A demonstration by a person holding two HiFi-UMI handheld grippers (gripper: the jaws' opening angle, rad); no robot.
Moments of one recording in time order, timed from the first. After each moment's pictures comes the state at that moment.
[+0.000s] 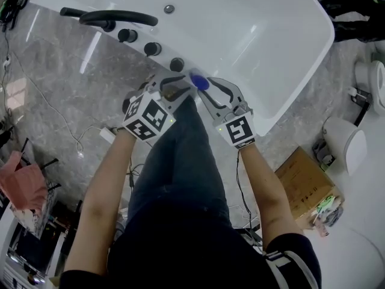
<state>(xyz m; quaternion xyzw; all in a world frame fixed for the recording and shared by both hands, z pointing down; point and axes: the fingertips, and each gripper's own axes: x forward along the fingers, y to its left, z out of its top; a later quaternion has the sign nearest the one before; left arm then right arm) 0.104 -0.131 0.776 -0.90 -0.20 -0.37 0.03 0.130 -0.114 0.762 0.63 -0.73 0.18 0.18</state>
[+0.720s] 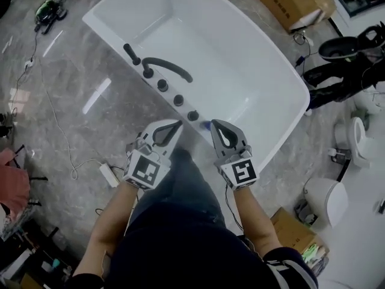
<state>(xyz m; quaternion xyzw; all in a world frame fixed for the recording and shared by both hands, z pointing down) 0.042 -0.192 0.567 -0.98 0.02 -0.18 0.06 0.114 -0.154 0.566 0.68 -0.72 0.09 0.11</state>
